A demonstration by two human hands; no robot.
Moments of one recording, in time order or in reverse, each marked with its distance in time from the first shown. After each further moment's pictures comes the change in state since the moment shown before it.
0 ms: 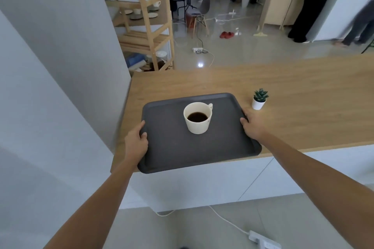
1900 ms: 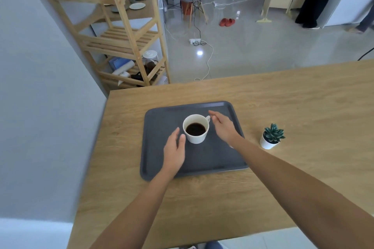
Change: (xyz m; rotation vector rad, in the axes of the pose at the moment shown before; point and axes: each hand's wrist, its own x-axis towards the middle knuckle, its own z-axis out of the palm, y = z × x) left_hand 0.150 0.075 0.207 -0.188 -0.199 -0.024; right_hand 0.219 -0.023 0.049 0.320 -0.141 0.094
